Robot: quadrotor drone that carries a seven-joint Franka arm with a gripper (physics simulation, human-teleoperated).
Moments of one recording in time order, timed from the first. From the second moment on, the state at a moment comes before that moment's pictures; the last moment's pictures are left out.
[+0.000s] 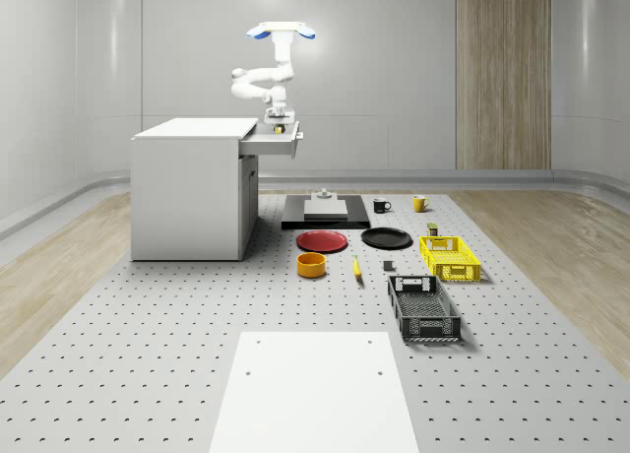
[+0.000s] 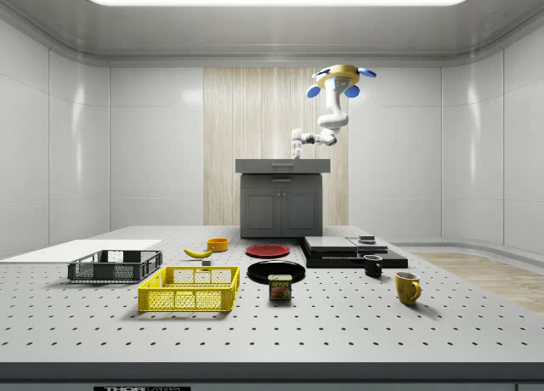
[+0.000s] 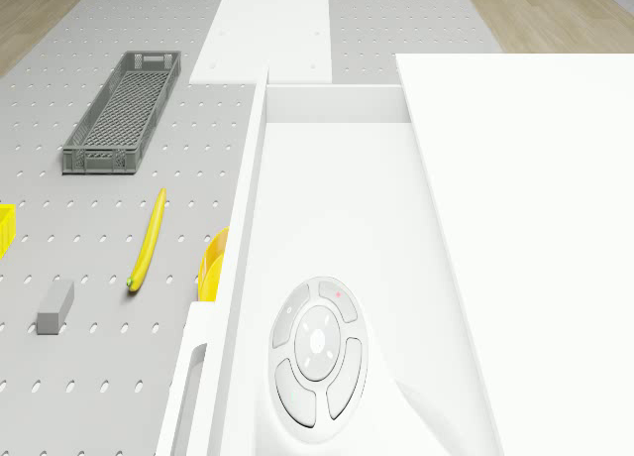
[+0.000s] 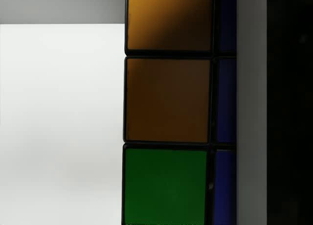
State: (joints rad) arm -1.23 -1.52 1.05 -2.76 -2.07 1.71 1.69
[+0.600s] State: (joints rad) arm -1.24 -1.49 1.00 -2.73 -2.13 1.71 1.68
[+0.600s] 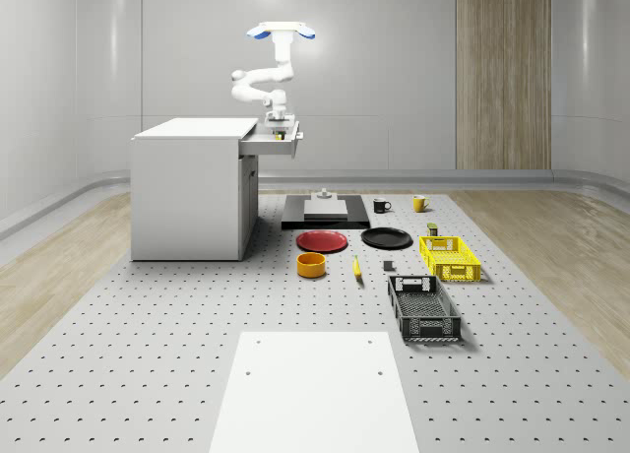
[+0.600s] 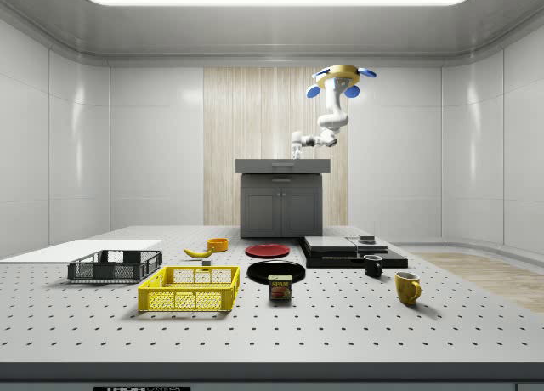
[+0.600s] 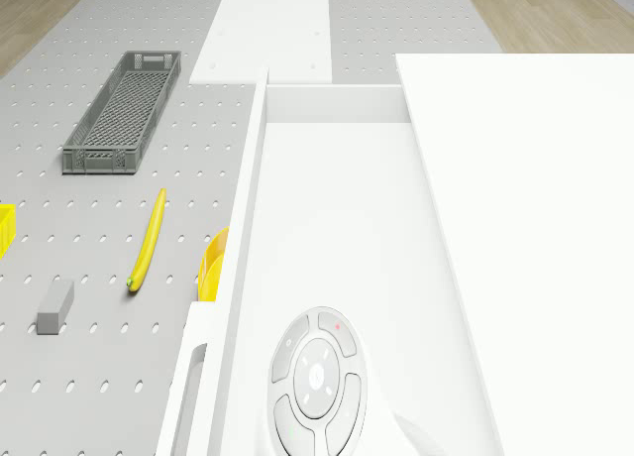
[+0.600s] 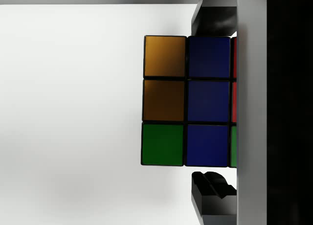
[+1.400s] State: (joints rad) arm -1.20 -1.48 1.08 -2.78 -2.07 1.65 1.67
